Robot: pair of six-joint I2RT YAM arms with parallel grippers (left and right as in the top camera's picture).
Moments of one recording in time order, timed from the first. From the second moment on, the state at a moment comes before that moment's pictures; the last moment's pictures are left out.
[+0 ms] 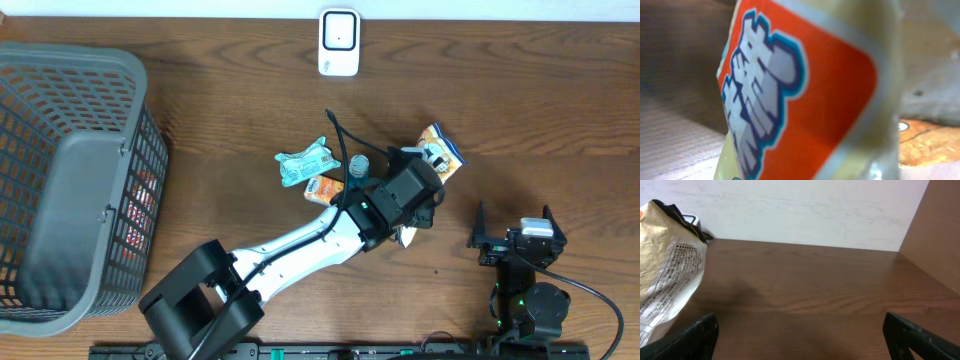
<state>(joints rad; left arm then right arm) -0.97 1.81 1.22 -0.24 -0.01 -0.83 -0.10 0.01 0.01 -0.07 0.02 -0.10</state>
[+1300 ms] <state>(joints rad) -1.05 1.81 1.20 -0.42 -0.17 -0.83 -0.10 0.01 0.01 -0.07 0.02 -0.10</state>
